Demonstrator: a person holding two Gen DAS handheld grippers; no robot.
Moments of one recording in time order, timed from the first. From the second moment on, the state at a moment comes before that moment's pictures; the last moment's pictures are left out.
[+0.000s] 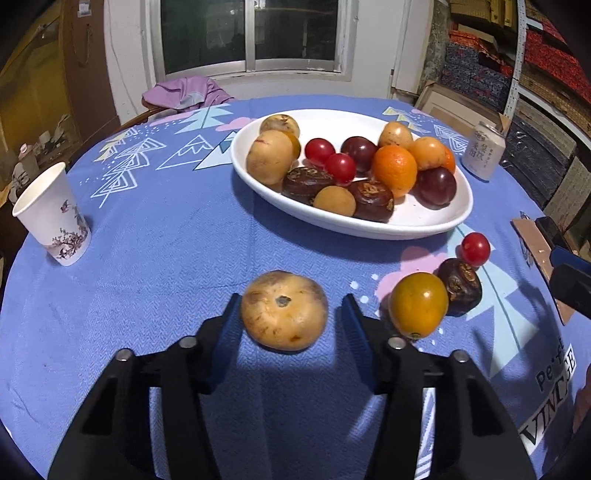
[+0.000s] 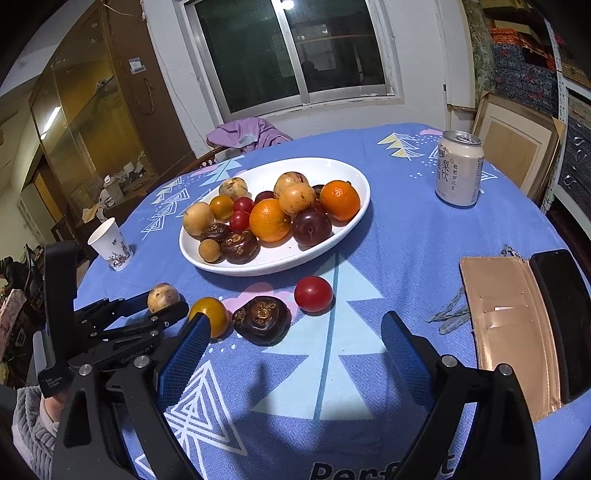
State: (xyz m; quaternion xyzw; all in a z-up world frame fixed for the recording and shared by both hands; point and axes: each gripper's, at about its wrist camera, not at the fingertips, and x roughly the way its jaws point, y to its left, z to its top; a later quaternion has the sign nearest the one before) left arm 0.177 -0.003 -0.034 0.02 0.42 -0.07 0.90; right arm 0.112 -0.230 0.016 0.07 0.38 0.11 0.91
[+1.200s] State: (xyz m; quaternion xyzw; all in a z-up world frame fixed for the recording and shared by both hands) left arm 0.162 0.027 -0.039 -0.01 0.44 -0.03 0.90; right arm 0.150 -0.174 -0.024 -0.03 0.42 0.16 0.89
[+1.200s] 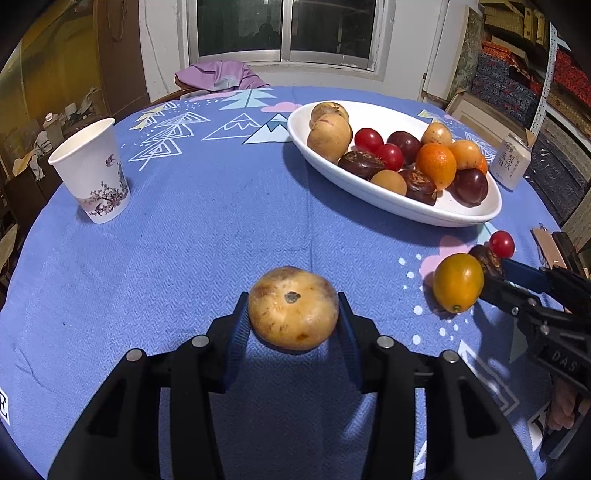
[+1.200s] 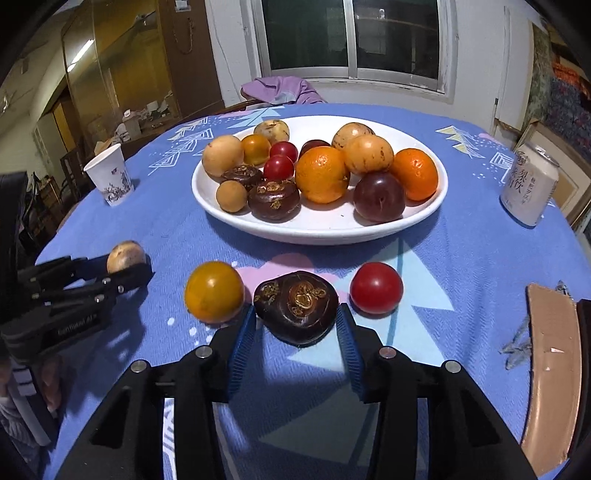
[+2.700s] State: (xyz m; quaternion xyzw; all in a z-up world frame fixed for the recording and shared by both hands) left arm 0.163 0.001 0.003 0.01 0.37 -0.03 0.93; right arm 0.138 -0.193 0.029 0.00 0.35 0.12 0.93
